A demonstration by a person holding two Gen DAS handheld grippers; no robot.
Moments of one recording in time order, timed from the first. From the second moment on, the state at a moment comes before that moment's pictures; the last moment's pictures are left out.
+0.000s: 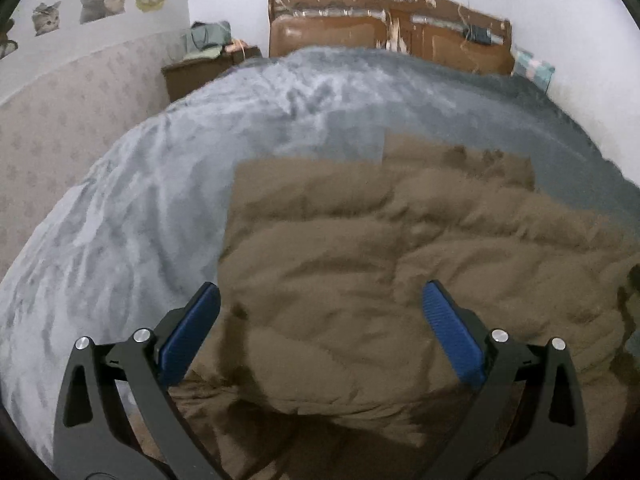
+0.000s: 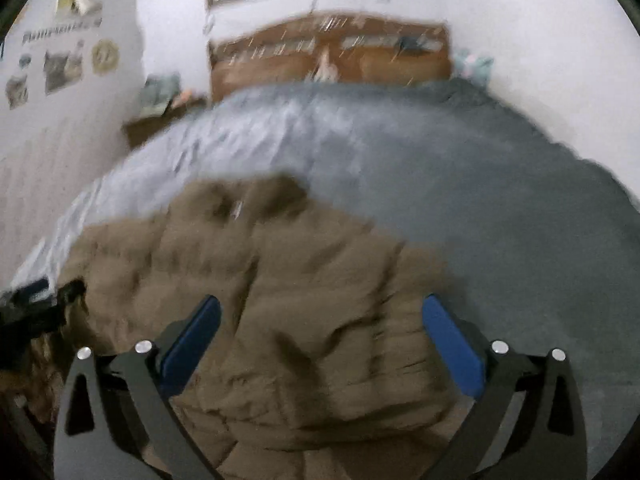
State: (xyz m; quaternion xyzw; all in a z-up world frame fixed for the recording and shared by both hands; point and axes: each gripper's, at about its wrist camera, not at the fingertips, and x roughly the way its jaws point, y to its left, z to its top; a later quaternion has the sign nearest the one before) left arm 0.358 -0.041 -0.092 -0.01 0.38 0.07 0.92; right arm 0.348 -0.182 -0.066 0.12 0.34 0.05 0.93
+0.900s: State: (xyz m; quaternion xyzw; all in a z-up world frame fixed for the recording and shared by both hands) left arm 0.320 -0.031 -0.082 -0.01 0.39 0.01 0.92; right arm 0.343 -0.182 -0.108 0.14 0.46 0.06 0.88
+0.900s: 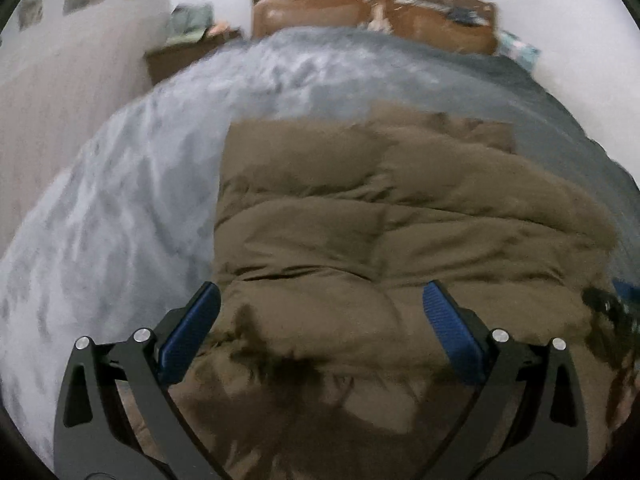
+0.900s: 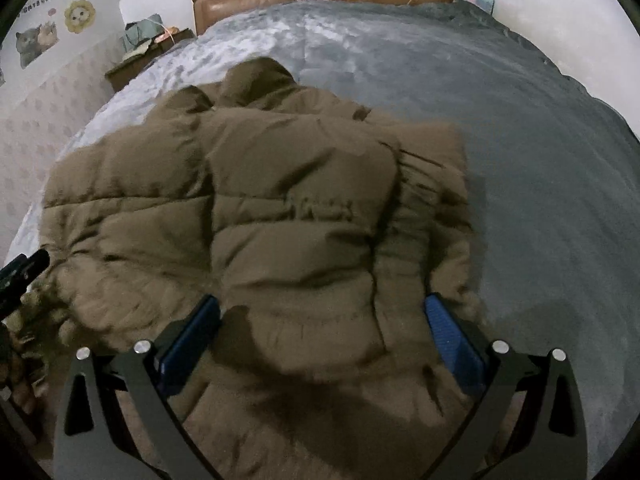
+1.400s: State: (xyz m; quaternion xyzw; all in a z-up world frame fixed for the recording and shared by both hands) left arm 0.199 -0.020 -0.073 -0.03 0.40 0.01 0.91; right arm 0.217 -0.209 -0.069 0.13 0.43 0.06 0.89
